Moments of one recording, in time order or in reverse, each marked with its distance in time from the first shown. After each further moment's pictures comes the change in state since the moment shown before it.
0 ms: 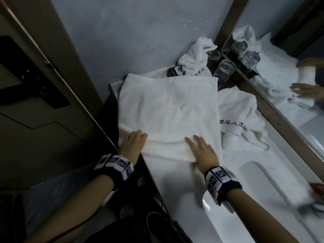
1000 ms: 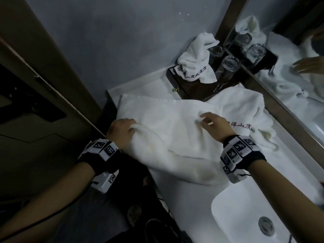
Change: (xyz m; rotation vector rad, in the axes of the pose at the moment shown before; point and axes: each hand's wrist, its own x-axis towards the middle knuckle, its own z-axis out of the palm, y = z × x) left_hand 0.056 -0.071 -0.019 -0.498 0.108 -0.042; right_hand 0.067 0.016 -0.085 0.450 0.206 0.030
